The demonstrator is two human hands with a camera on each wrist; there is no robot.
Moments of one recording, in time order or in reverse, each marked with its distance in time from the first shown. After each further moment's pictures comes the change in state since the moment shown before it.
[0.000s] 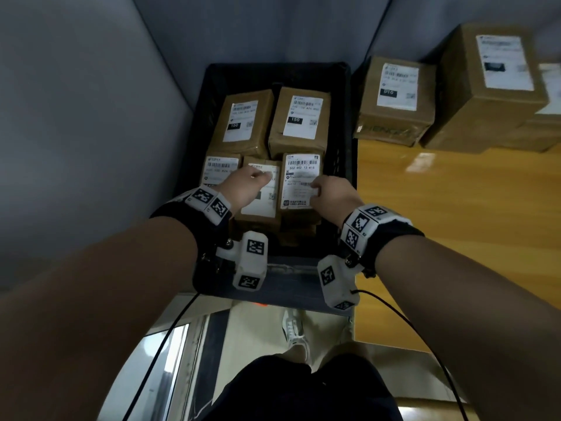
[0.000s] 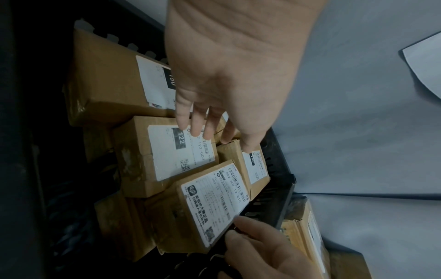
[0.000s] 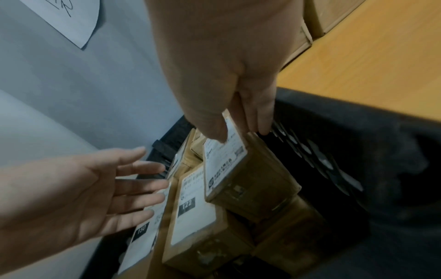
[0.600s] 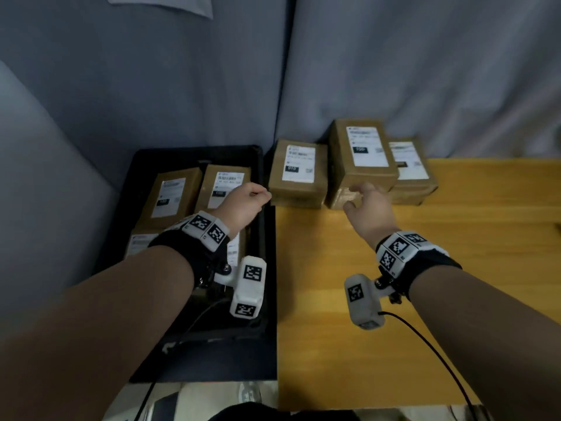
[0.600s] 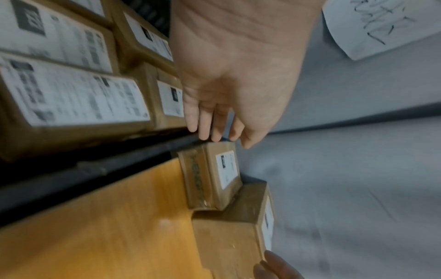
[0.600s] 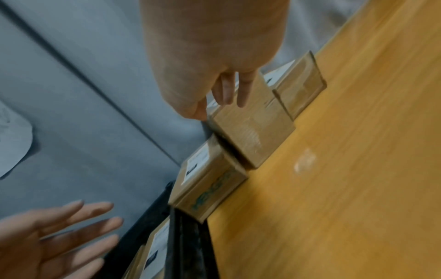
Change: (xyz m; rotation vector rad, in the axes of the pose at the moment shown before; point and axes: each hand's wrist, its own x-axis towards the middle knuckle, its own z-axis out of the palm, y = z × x) left_hand 0.003 0.167 0.067 -0.187 -0.035 0.264; right_hand -0.032 0.148 -0.160 0.186 0.561 0.129
